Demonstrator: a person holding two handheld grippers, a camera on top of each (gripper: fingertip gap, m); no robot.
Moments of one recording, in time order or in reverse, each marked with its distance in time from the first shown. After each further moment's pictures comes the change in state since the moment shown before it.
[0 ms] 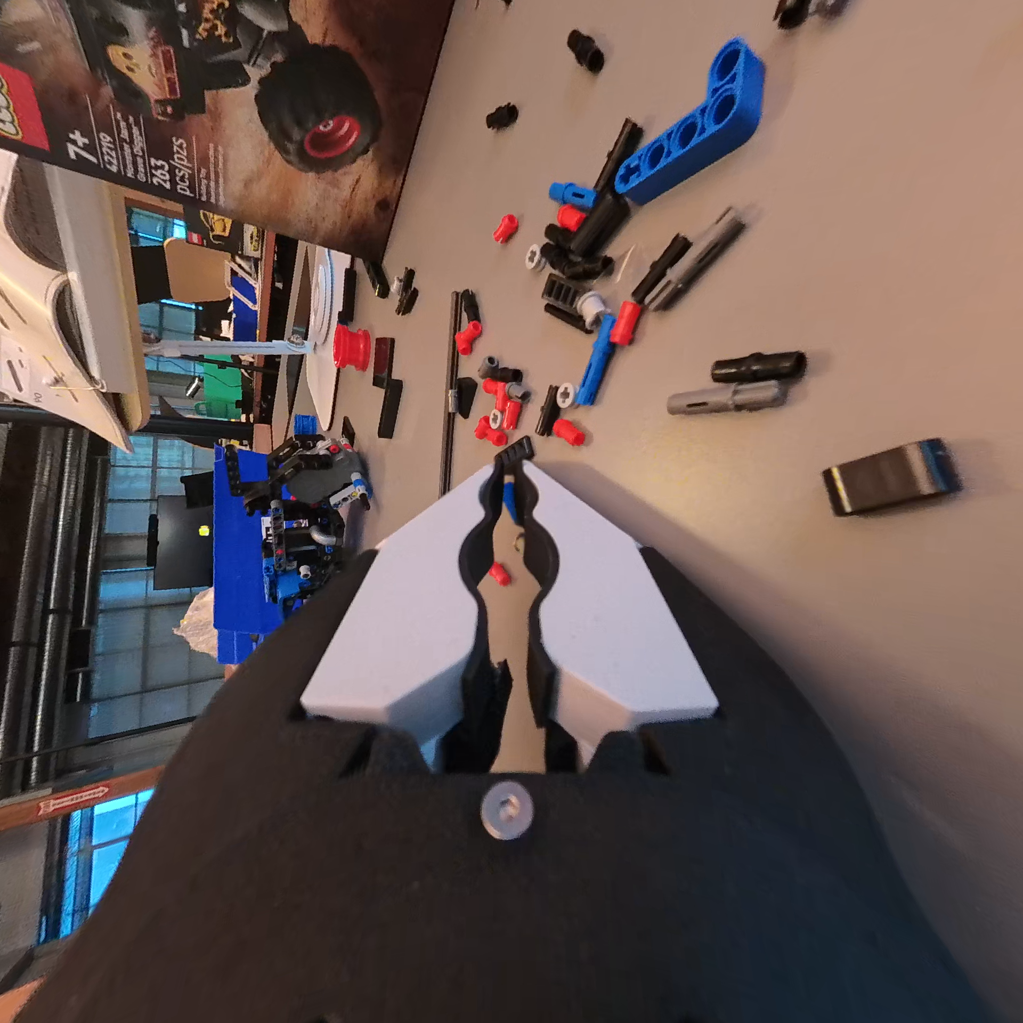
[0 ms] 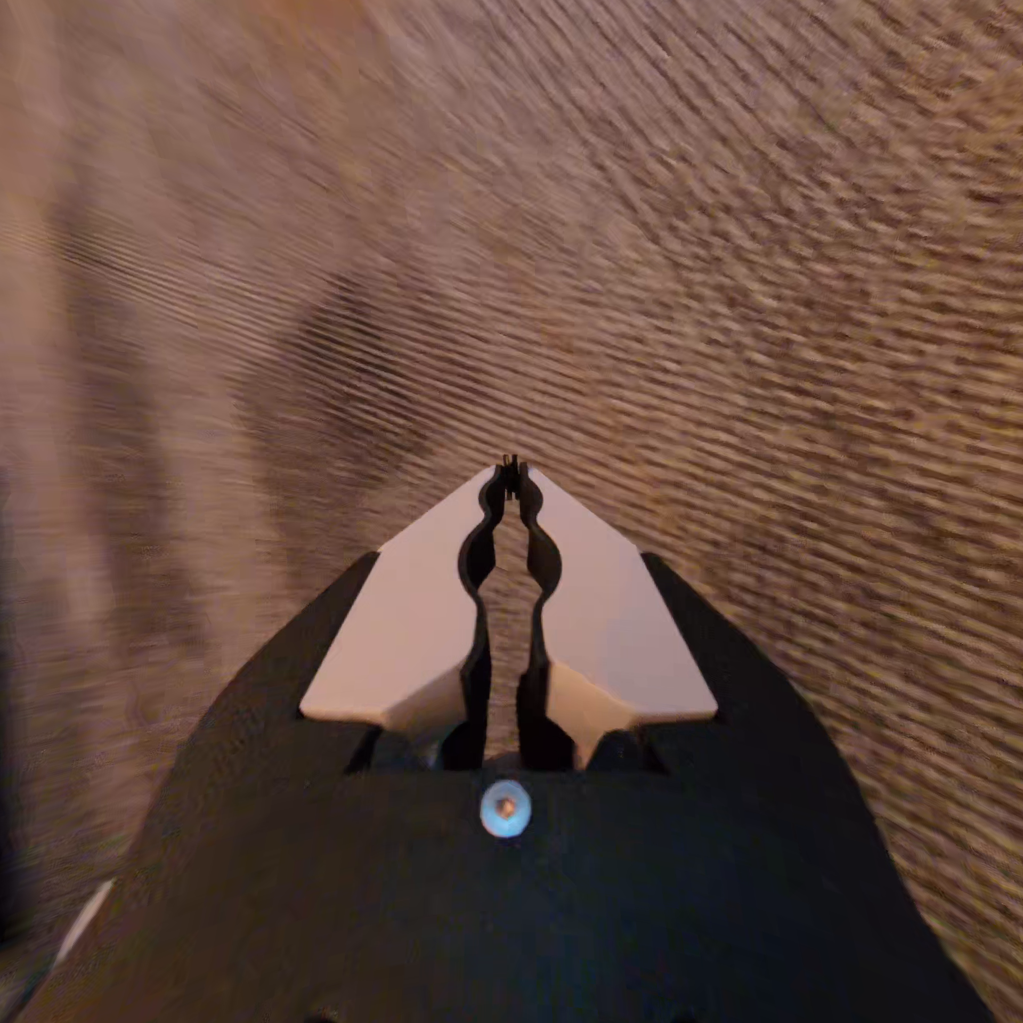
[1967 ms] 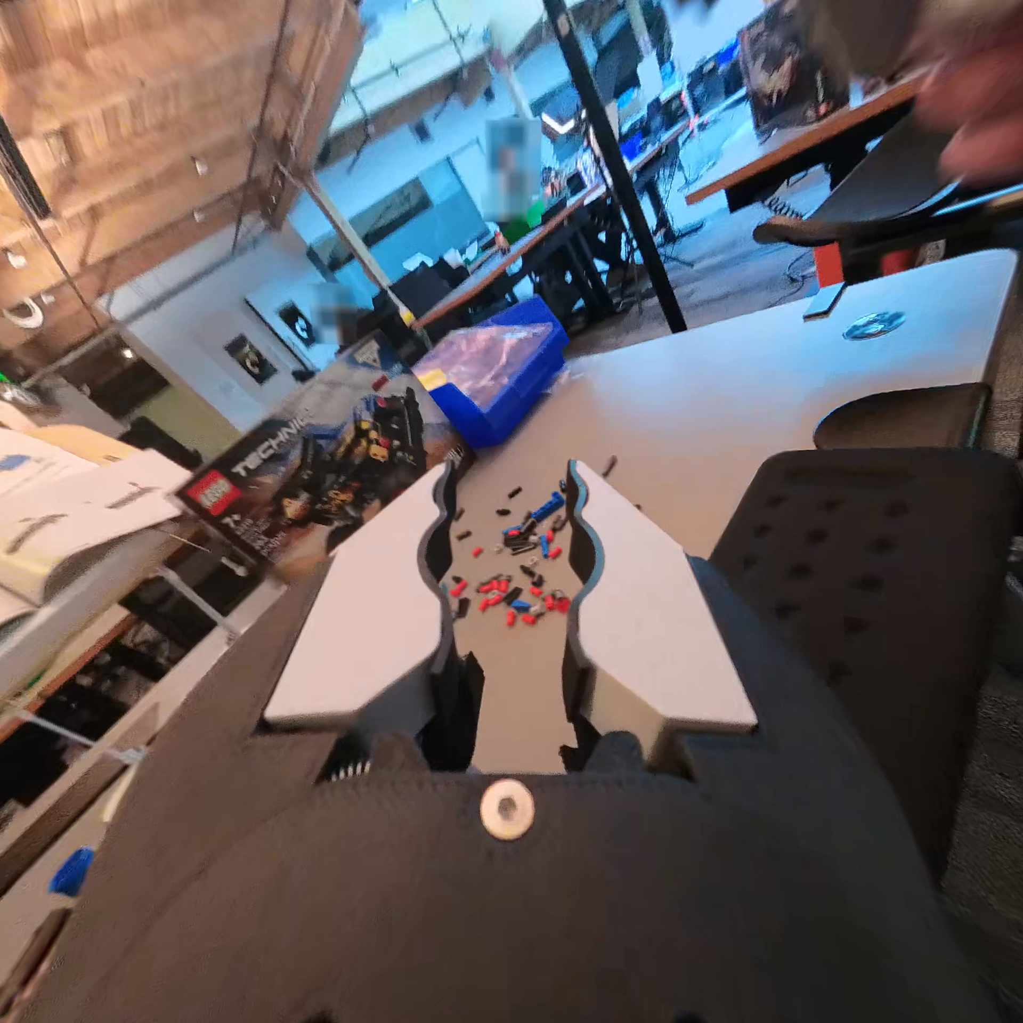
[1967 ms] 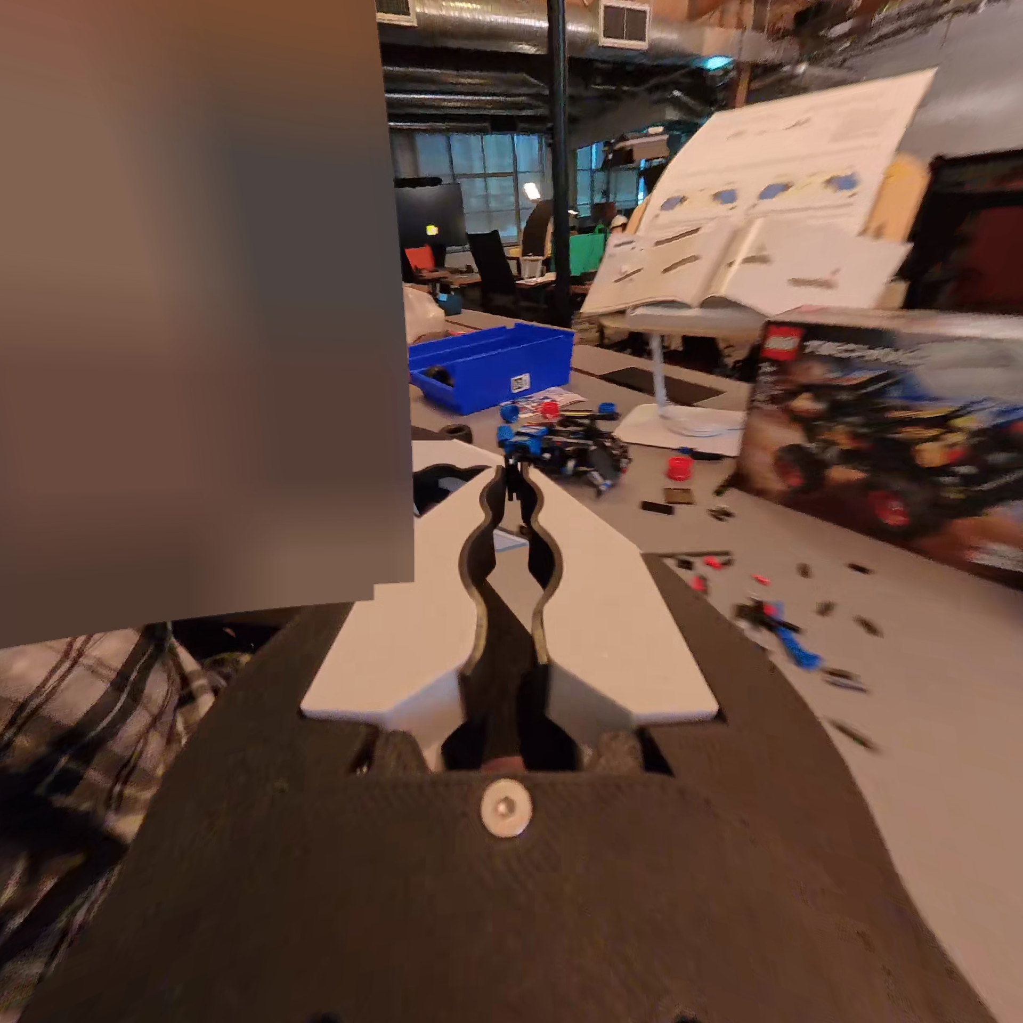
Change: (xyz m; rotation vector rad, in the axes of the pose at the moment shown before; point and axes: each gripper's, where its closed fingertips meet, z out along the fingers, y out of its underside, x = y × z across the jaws) left arm -0.089 0.038 -0.157 1.244 0.483 -0.236; right arm -1.061 0.152 -0.712 0.312 -1.226 -0.871
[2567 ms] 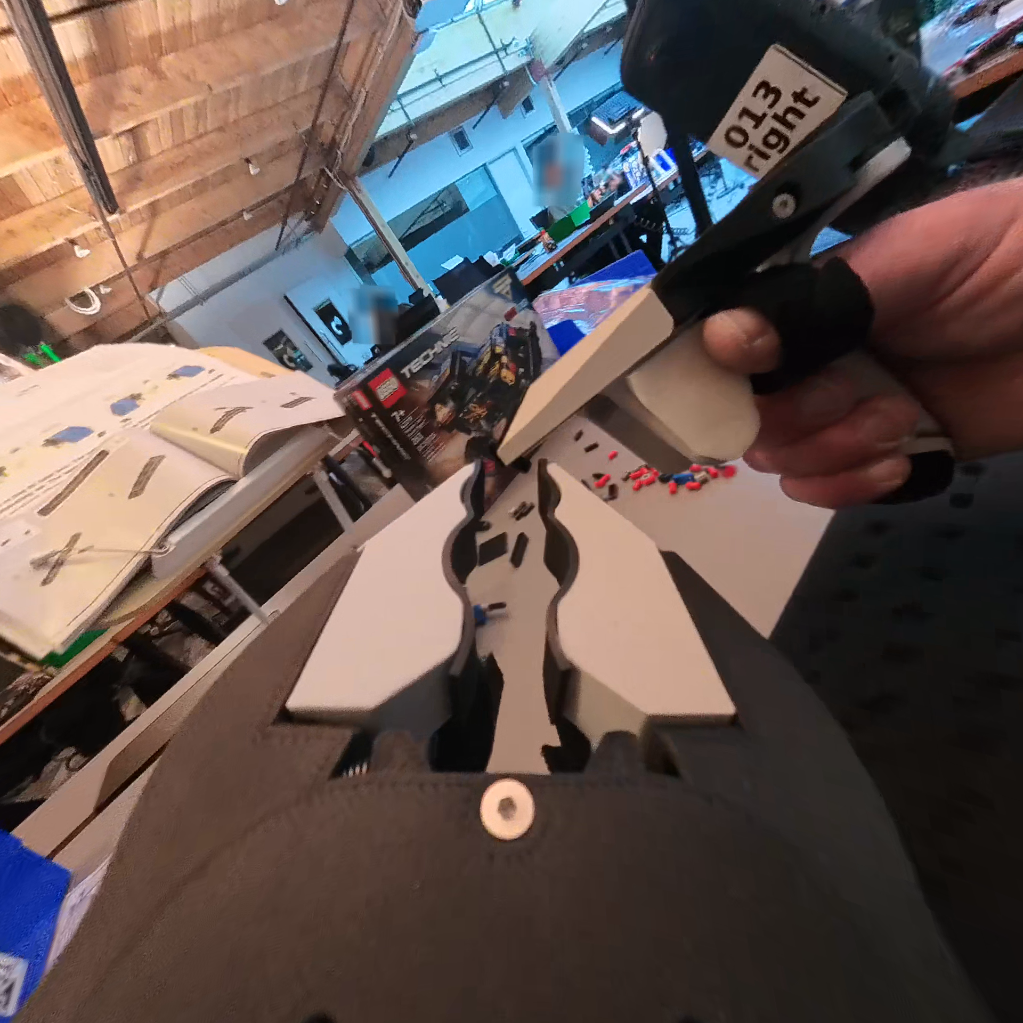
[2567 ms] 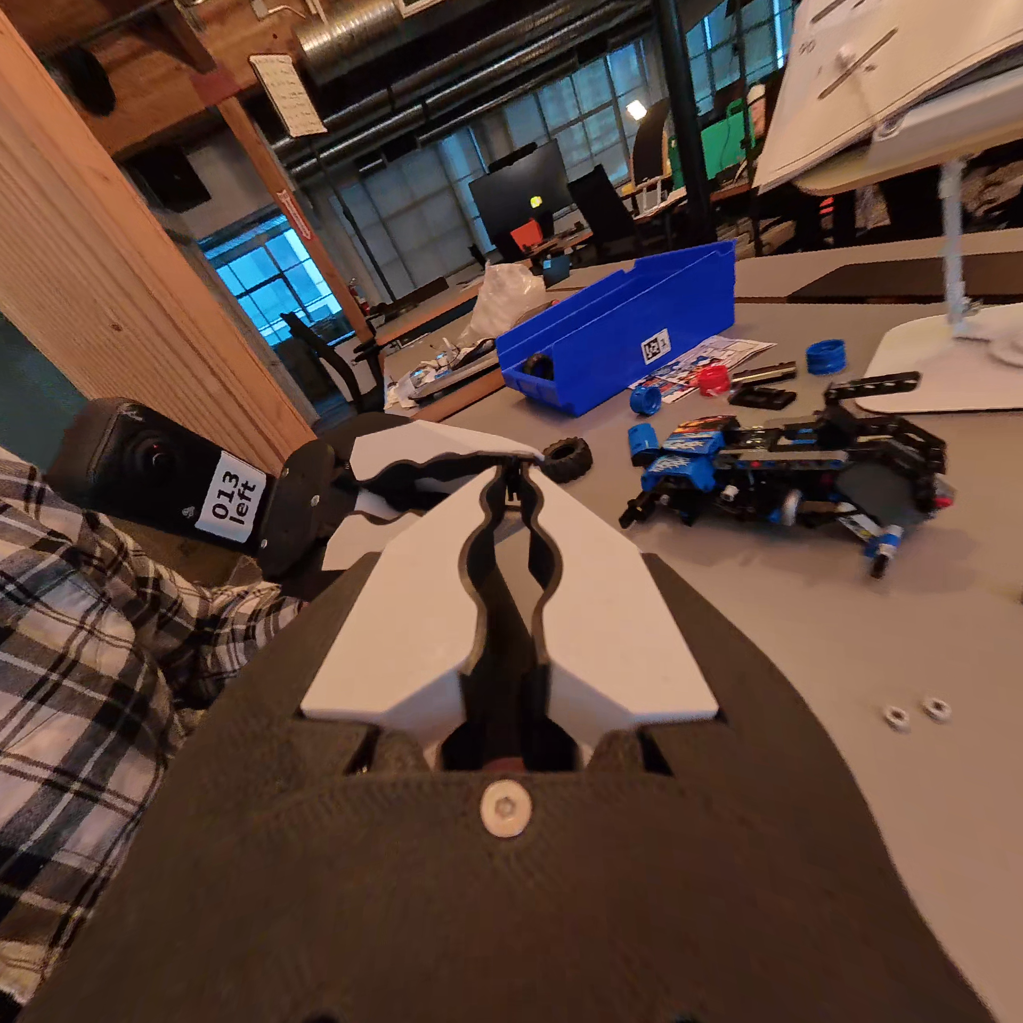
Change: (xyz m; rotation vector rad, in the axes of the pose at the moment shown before) left arm -0.119 0.061 -0.091 0.011 -0.057 -0.016; right arm -0.041 0.061 0.241 -0.057 -0.209 0.331
